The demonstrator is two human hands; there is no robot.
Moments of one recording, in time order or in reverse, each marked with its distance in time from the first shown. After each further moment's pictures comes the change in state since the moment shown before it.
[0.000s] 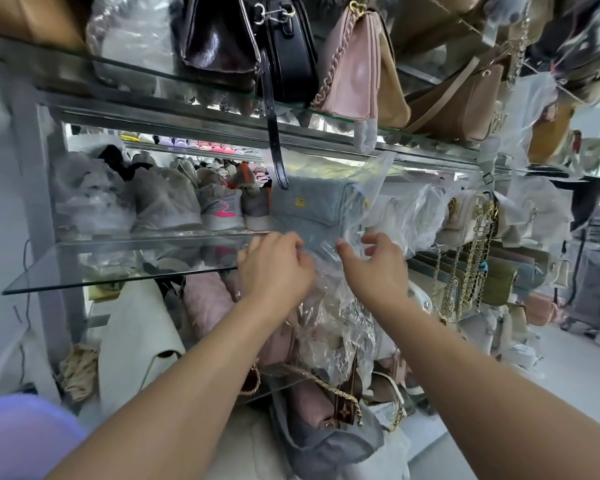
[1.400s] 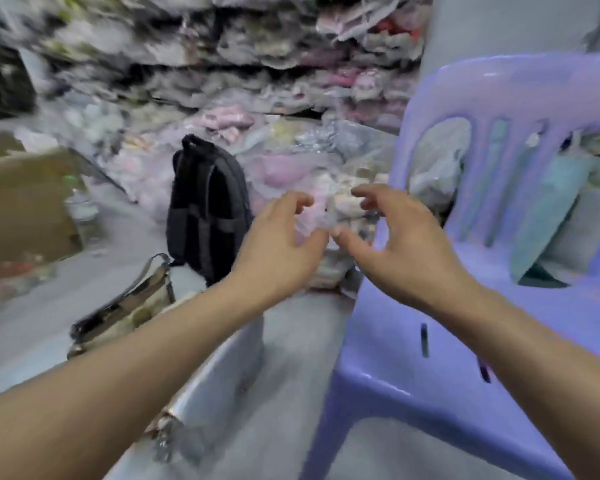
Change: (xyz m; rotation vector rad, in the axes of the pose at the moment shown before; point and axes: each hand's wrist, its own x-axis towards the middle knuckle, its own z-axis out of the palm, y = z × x) left_hand -0.615 -0.244 -0.271 0.228 0.389 -0.678; right_hand -0.615 -0.060 0.099 0.414 -0.989 -0.978
